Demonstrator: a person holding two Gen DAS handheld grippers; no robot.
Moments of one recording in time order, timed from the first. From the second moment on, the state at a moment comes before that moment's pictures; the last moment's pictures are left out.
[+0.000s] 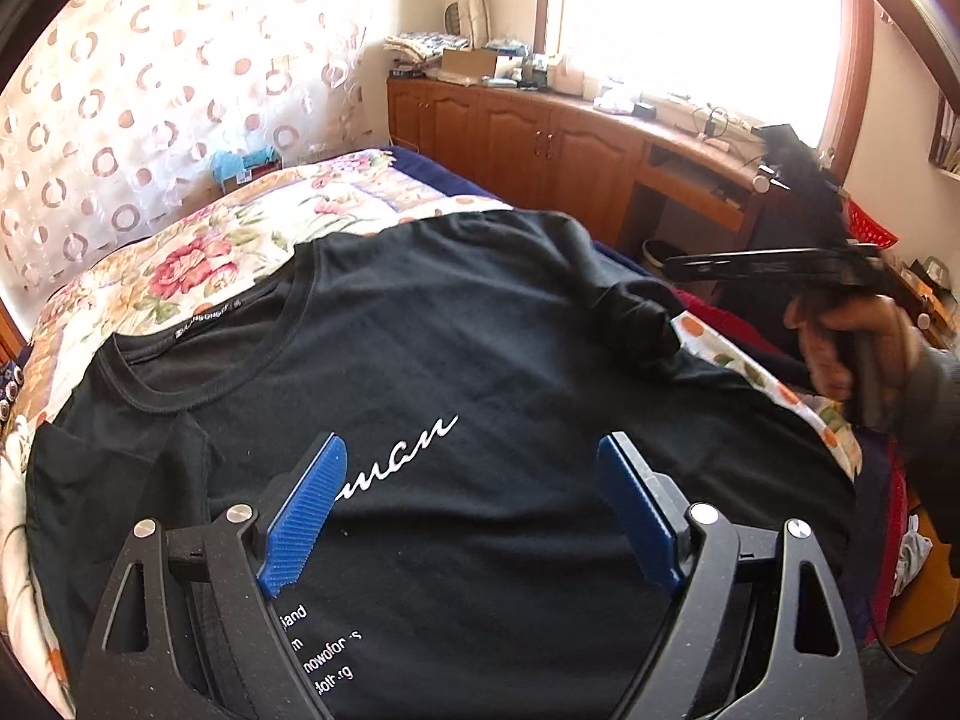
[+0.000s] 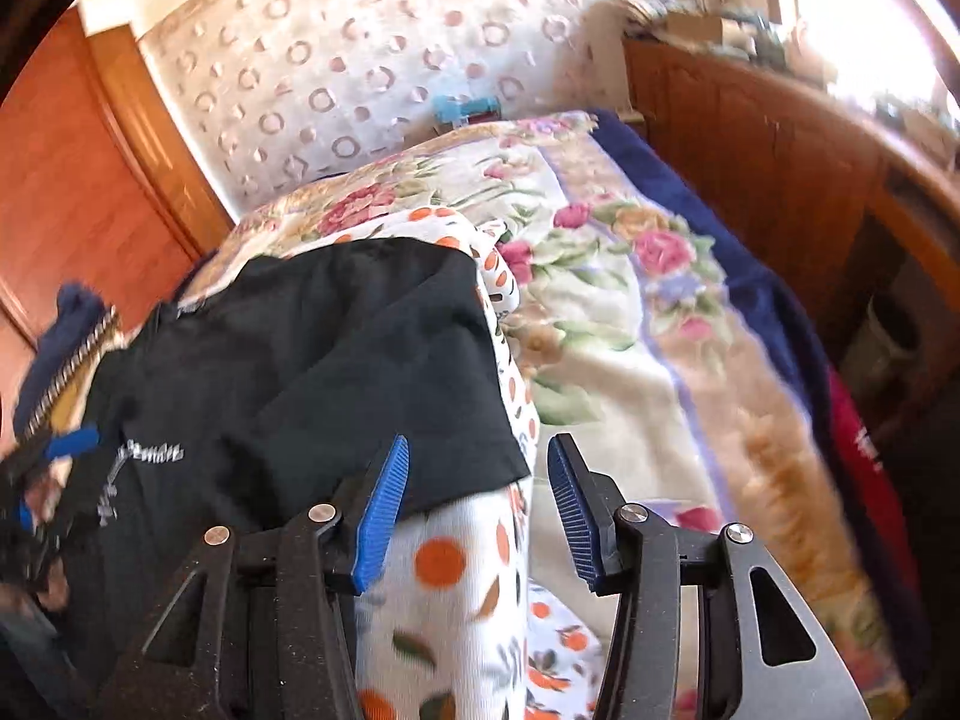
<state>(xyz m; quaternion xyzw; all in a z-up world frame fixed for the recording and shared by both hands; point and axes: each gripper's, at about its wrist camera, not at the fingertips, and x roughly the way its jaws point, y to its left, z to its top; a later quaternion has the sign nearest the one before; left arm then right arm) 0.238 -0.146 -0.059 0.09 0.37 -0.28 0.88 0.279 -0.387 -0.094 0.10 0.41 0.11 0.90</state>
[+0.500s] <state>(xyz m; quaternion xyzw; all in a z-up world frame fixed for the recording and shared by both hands) 0.236 -0.147 -0.063 0.09 0.38 -0.29 0.88 0.305 -0.400 -0.108 0.19 0.47 0.13 0.85</state>
